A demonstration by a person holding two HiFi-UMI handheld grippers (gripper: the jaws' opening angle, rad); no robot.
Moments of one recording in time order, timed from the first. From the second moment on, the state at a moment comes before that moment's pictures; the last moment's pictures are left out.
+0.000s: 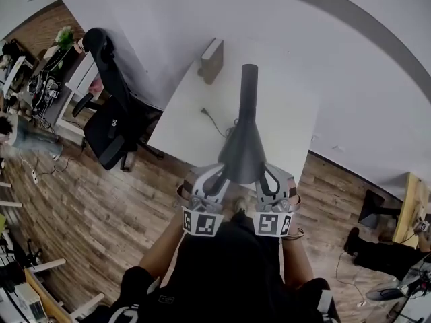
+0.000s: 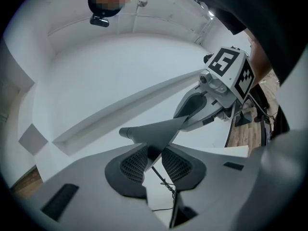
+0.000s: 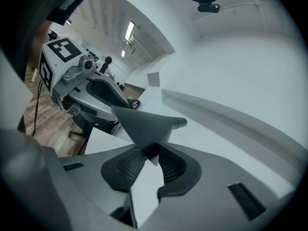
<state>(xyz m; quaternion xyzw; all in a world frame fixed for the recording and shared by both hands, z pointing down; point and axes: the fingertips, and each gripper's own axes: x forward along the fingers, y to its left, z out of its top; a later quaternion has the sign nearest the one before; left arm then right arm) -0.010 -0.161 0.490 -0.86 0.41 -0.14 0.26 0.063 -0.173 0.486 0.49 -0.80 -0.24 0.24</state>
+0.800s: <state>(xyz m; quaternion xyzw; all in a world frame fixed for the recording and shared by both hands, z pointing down) -0.005 -0.180 0.537 -0.81 0.42 -0.21 0.36 0.067 -0.190 0.533 0.48 -0.76 -0.34 0.29</state>
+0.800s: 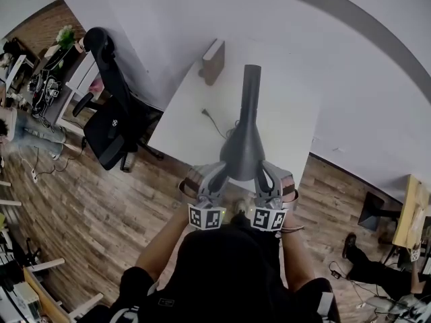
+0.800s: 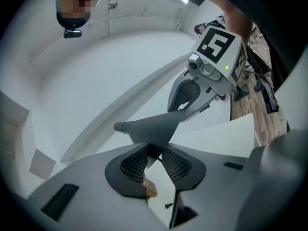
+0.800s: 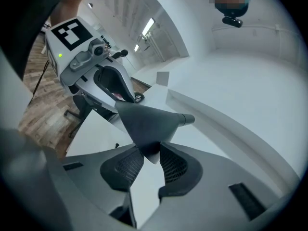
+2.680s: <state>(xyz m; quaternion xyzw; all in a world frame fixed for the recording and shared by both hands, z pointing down) 0.000 -0.229 0.603 -0.71 0.46 -0.29 0.46 0.072 -0.235 0.595 0.46 -0.69 -0.43 0.36</state>
